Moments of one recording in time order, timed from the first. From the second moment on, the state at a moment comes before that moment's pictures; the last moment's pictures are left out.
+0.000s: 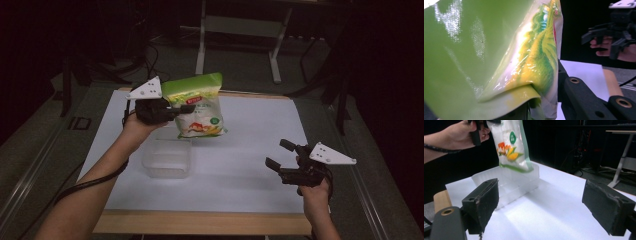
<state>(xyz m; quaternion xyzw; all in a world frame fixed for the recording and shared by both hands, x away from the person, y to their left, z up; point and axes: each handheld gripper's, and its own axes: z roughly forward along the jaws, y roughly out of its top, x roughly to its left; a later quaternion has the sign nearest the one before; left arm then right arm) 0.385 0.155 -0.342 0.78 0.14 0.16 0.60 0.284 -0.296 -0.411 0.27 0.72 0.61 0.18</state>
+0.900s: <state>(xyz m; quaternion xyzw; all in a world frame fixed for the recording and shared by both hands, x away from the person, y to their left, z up) 0.459 0.225 -0.378 0.81 0.13 0.22 0.53 0.287 -0.305 -0.436 0.29 0.72 0.62 0.14</state>
